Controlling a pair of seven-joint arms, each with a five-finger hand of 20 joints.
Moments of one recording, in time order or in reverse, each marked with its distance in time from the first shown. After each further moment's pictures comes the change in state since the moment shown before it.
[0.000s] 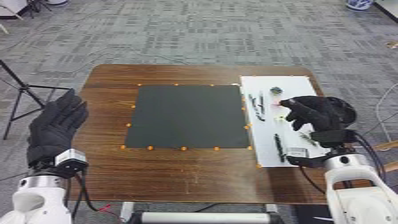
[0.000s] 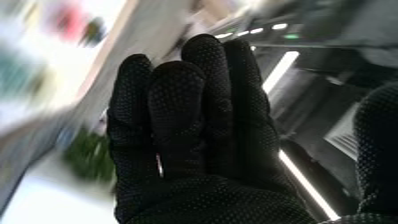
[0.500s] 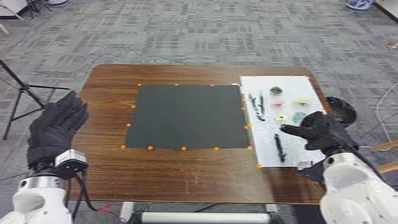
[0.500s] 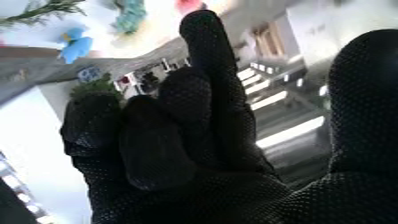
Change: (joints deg) left arm 0.2 0.0 0.1 -0.1 -0.3 0.8 -0.2; right arm 0.3 2.9 -4.4 -3.7 -29.6 -16.0 20.4
